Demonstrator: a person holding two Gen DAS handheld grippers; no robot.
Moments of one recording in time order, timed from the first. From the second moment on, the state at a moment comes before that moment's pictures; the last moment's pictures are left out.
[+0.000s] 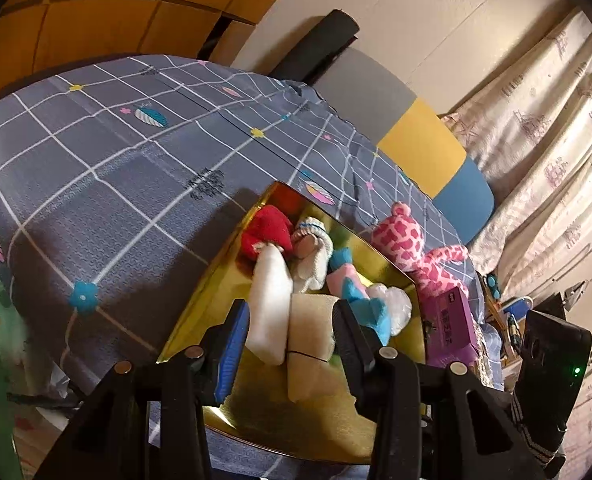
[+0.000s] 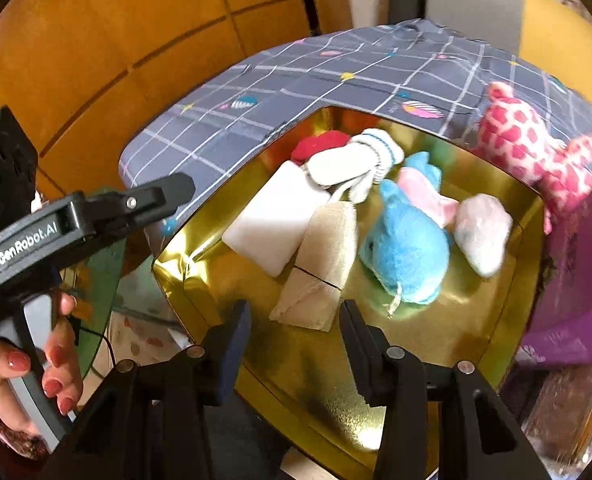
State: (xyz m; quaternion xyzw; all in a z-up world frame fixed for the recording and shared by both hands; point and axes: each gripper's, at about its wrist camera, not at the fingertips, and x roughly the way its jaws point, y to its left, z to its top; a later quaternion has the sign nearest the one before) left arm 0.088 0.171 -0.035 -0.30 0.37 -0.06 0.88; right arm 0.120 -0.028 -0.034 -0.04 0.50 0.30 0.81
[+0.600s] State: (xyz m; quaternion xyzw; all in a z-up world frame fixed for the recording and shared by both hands) left arm 0.076 0.065 -0.028 -0.21 0.40 -0.22 0.86; right arm 0.087 -0.167 0.041 0.09 0.35 0.17 0.92
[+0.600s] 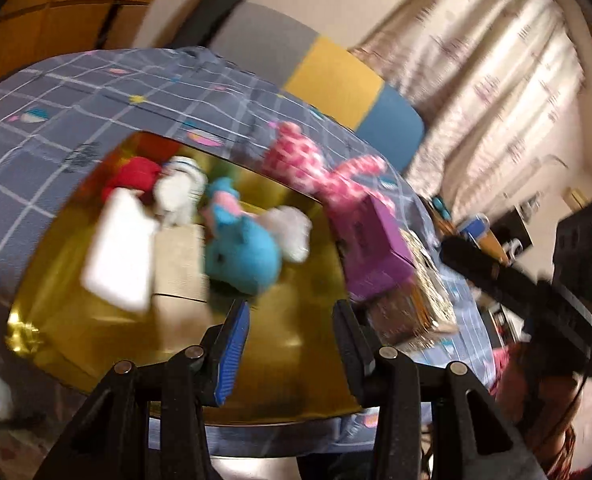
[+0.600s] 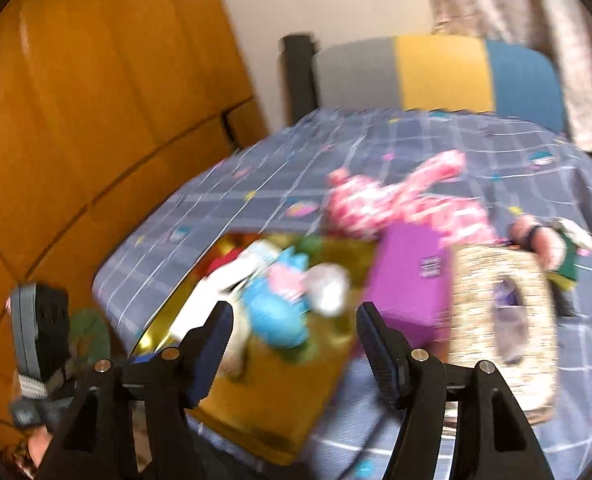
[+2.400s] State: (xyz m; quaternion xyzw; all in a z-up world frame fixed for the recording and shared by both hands) left arm 0.062 -0.060 -0.021 -0.12 0.45 -0.32 0.82; right arm 0.116 -0.486 -0.070 0.15 0.41 -0.07 0.90
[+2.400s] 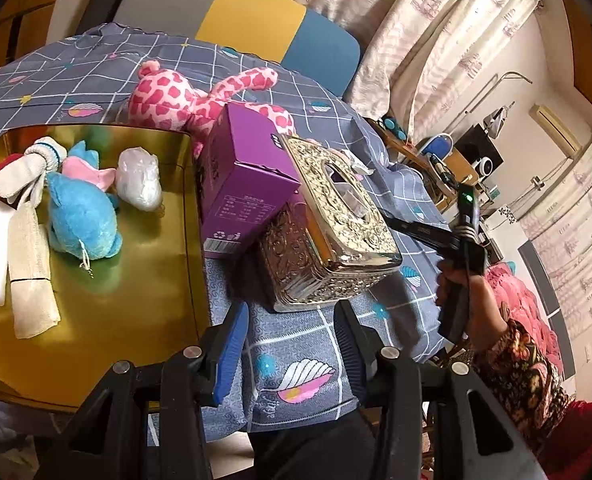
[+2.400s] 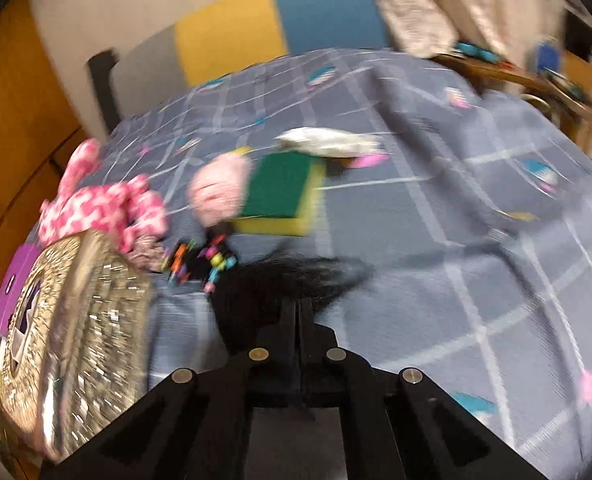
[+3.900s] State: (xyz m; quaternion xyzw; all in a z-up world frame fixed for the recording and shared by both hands) left arm 0.155 -0.231 0.062 -0.12 0.46 -0.33 0.81; right arm 0.127 -0.517 -0.116 0.18 0.37 -0.10 0.90
